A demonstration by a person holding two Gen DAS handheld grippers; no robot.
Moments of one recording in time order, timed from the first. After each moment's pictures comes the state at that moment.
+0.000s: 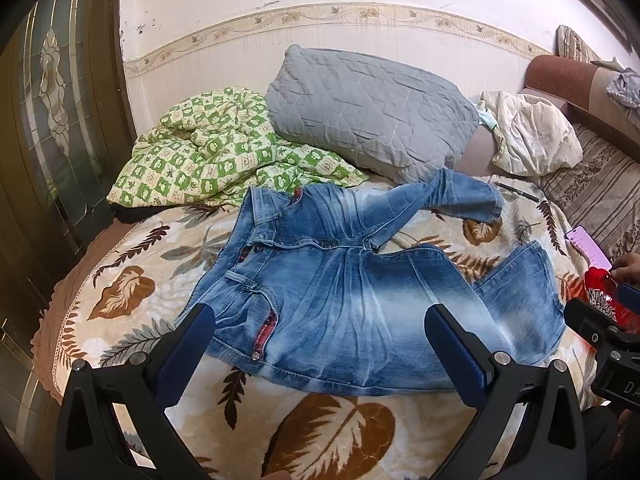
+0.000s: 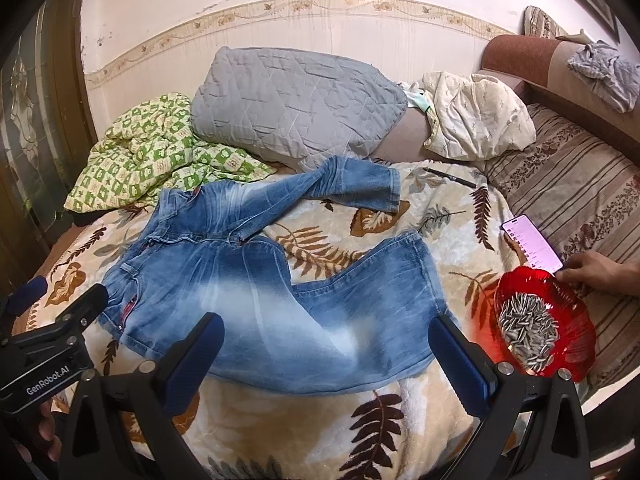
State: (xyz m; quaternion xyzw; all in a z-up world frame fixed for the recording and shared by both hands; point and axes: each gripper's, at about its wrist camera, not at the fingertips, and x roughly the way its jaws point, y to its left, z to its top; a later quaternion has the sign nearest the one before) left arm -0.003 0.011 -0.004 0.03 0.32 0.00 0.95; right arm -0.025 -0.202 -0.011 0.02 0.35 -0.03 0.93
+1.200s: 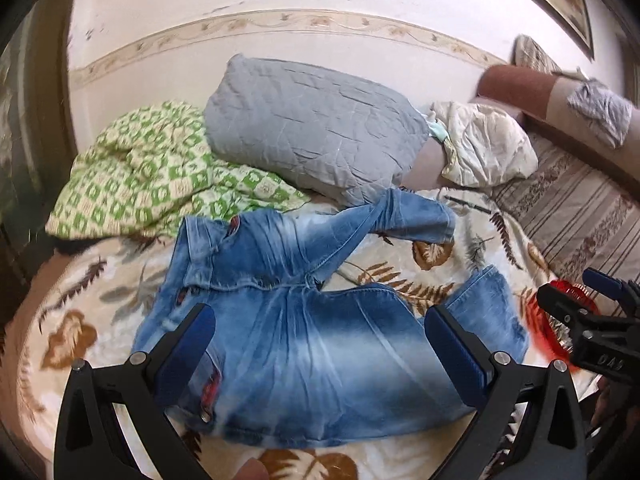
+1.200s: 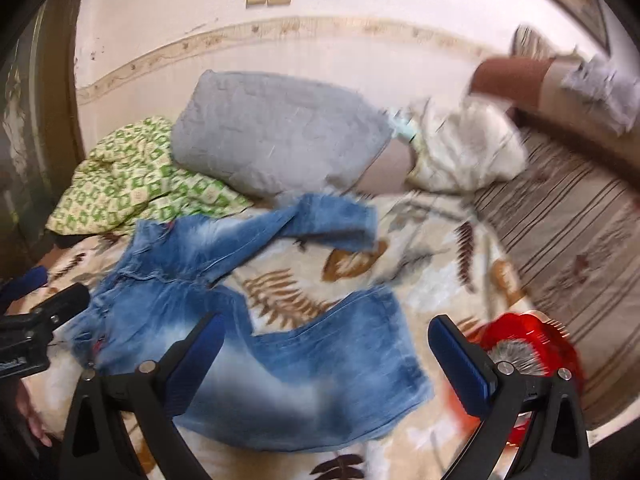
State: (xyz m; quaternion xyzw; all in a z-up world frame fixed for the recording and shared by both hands) left arm 0.054 -0.007 0.012 0.03 0.32 -0.11 0.94; right arm 0.017 -0.238 0.003 0.02 0.32 -0.04 0.95
